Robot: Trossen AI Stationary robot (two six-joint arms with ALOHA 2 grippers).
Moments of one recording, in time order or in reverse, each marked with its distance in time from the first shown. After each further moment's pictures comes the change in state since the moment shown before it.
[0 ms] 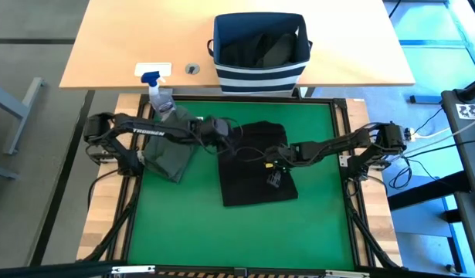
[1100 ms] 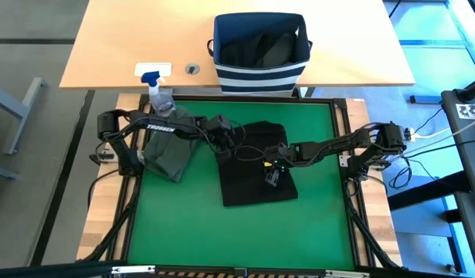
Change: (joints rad) left arm 0.125 0.130 -0.042 0.062 0.226 0.244; right arm 0.000 0.000 0.002 0.042 0.041 0.019
